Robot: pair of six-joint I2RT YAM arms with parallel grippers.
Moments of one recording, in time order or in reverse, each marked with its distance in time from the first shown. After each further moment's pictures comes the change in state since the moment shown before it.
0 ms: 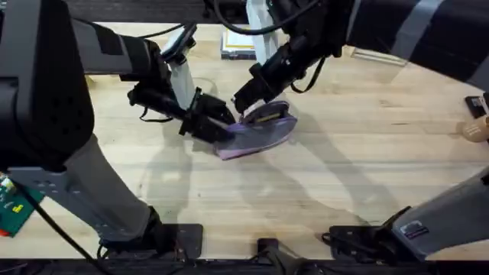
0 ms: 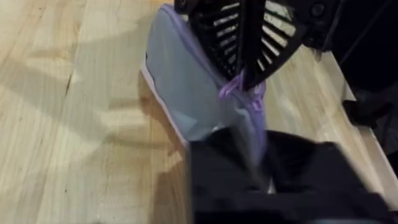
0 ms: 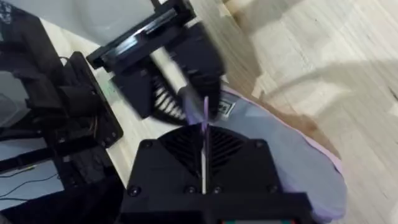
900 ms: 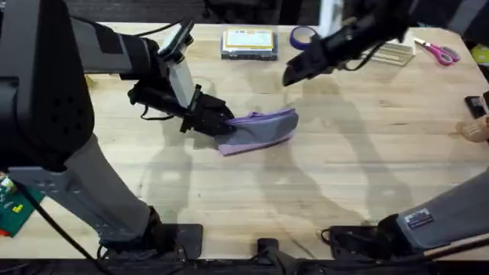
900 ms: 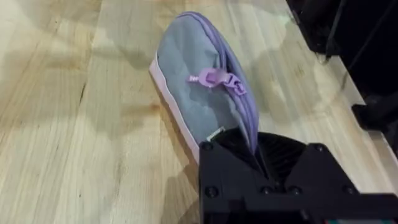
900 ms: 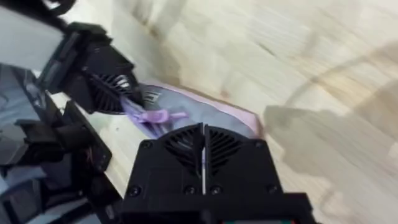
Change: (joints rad) left arm 0.001 0.001 0.011 0.025 0.021 0.000; right arm -0.357 0.000 0.000 -0.069 -0.083 -0.020
